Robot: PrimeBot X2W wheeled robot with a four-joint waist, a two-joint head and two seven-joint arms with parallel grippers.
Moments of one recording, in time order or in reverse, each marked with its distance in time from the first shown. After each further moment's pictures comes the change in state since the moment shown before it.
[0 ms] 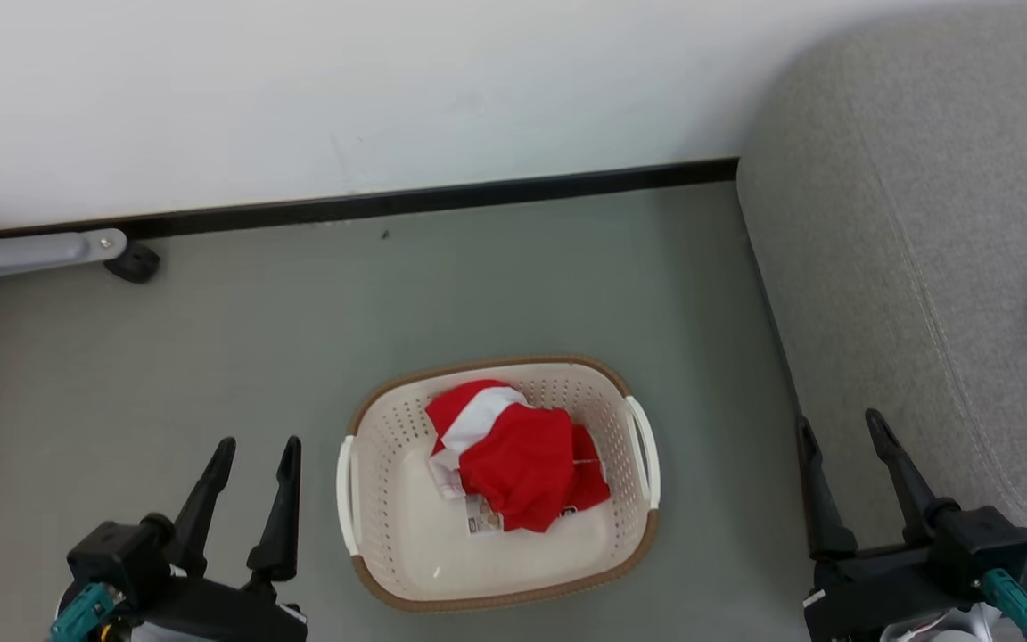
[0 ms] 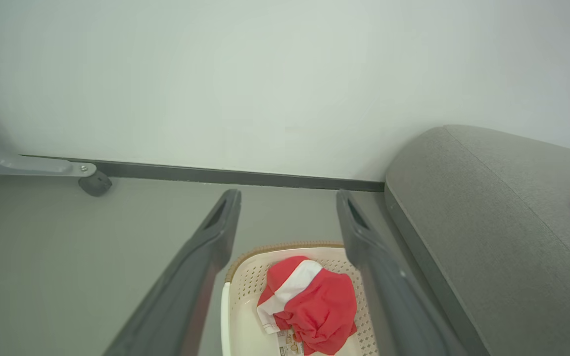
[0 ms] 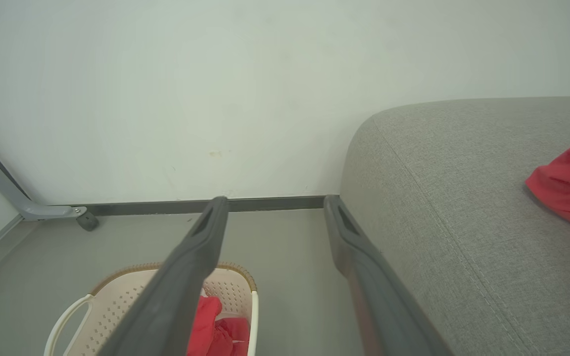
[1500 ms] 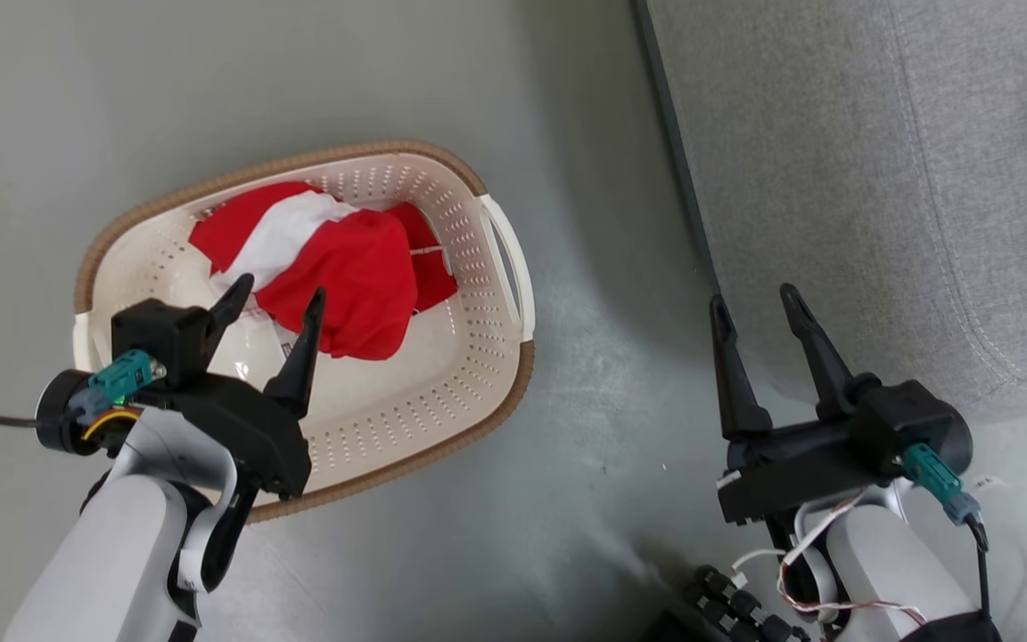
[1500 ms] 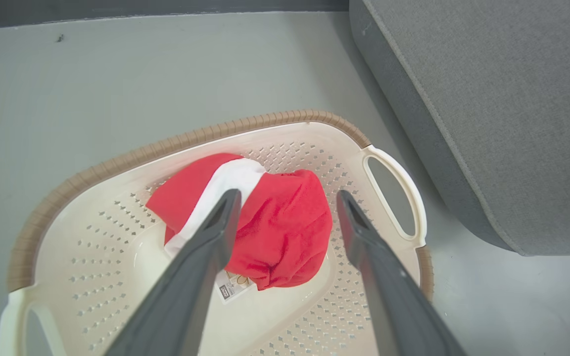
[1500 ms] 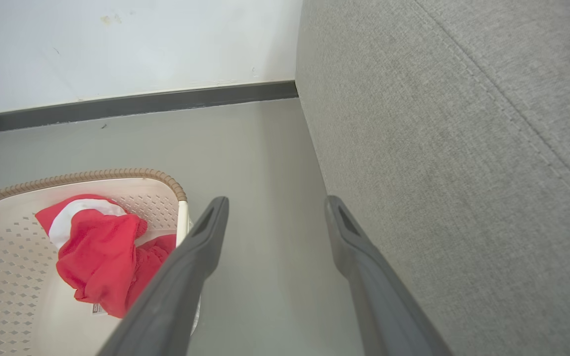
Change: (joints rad) left arm -0.349 0.060 -0.100 -0.010 0.108 0.037 0.365; right arm -0.266 0.001 0.195 0.069 0.123 -0.106 0.000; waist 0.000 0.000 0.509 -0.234
